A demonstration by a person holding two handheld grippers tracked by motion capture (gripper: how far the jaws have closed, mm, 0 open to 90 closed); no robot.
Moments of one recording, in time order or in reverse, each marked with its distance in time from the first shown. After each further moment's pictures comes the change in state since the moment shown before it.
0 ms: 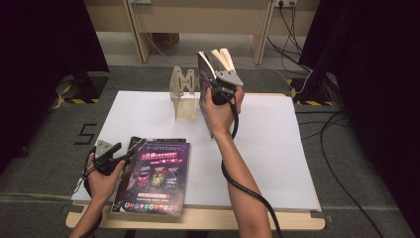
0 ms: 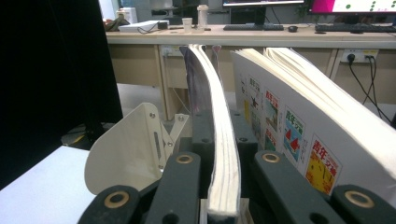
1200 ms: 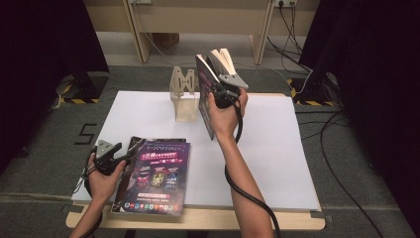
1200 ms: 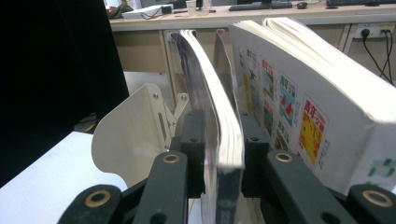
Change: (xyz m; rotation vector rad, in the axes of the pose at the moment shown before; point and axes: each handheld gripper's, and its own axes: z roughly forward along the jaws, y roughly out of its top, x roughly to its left) left arm -0.001 0.000 0.001 0.010 0.004 0.016; right arm -0.009 -0.009 -0.008 0.068 0.031 0.045
